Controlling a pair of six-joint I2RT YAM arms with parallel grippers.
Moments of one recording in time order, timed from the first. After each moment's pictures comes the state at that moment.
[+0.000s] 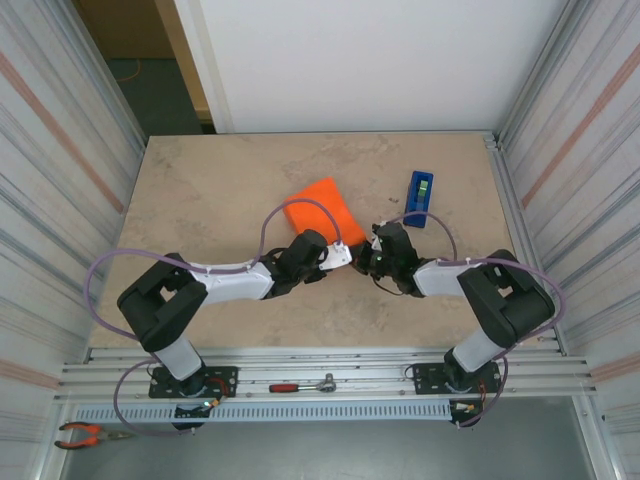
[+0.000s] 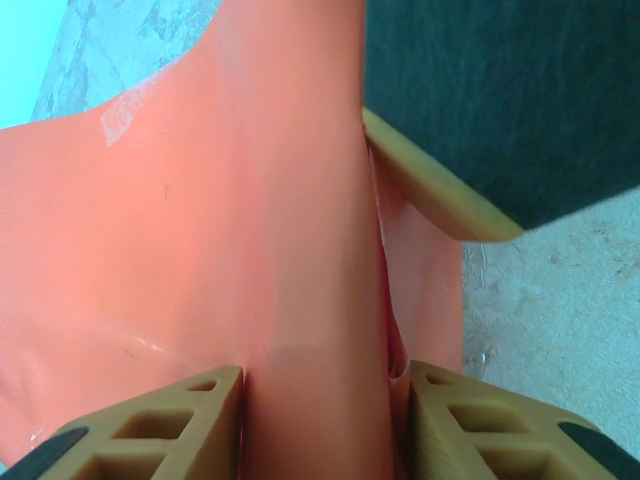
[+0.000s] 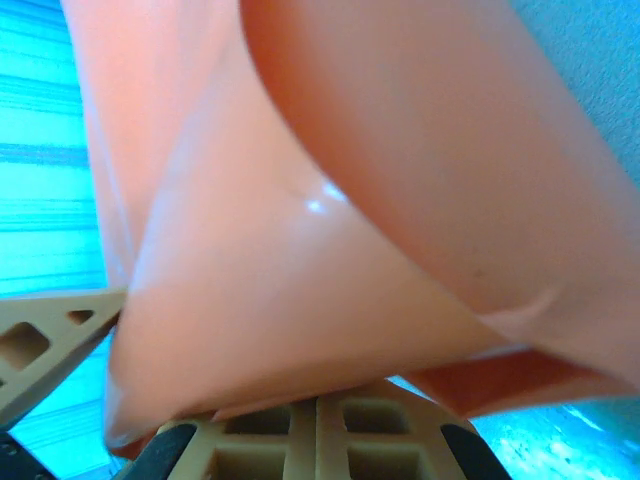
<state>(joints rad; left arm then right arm) -0.89 1.66 0.83 0.12 -0.25 0.62 0.55 1.57 0.55 0.40 -0.33 1.05</state>
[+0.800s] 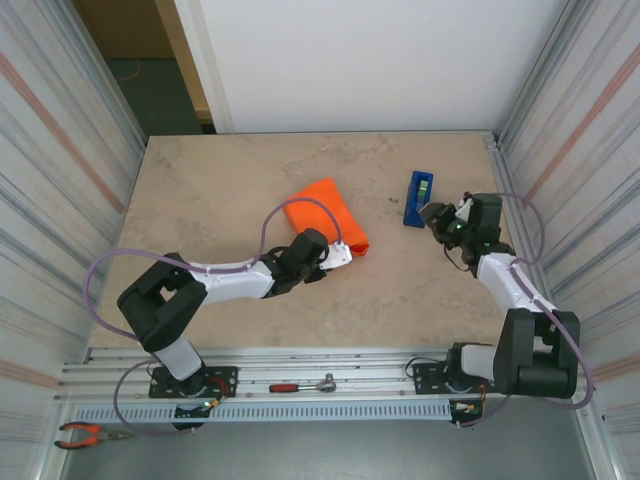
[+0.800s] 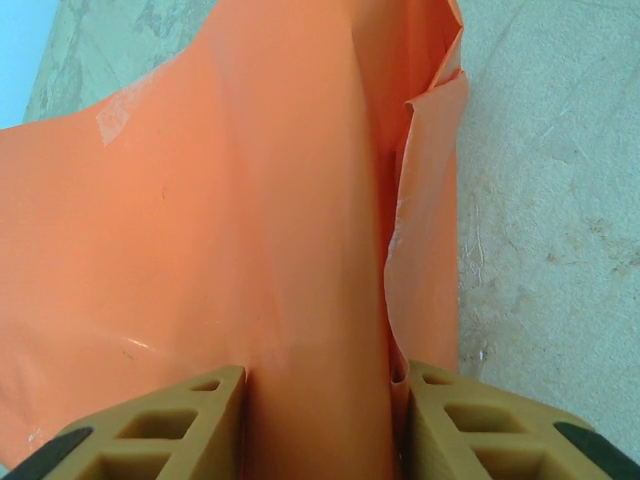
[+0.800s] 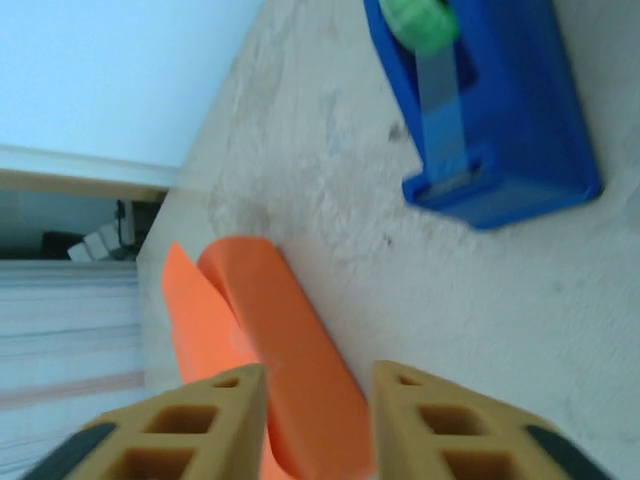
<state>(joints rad) -0.89 1.66 0.85 0.09 -0.25 0.62 -0.09 1.25 0.69 -0.02 -0.50 0.89</state>
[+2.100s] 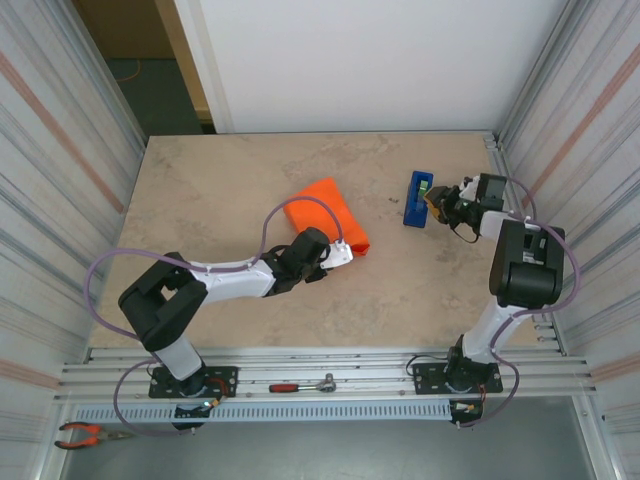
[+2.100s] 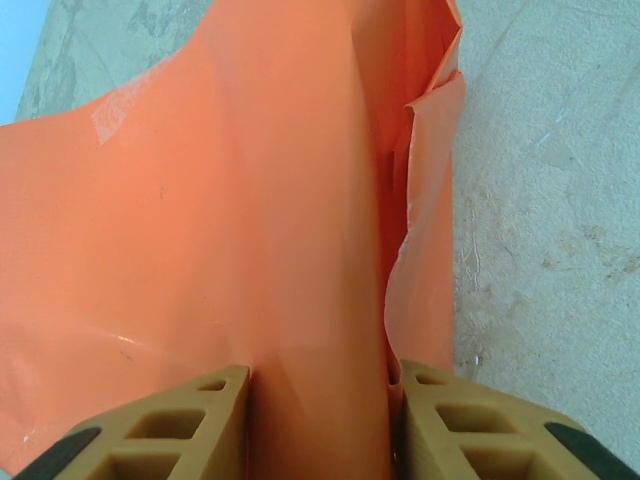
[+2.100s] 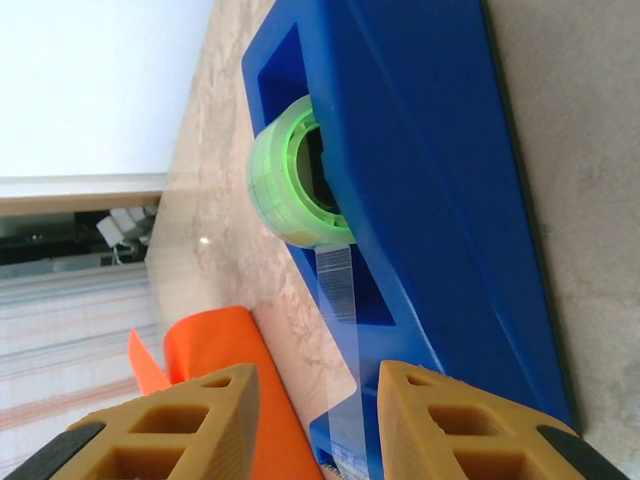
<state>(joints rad) -0.89 1.67 0.86 0.07 -0.24 0.61 -0.20 1.80 0.98 0.07 -0.73 0.83</state>
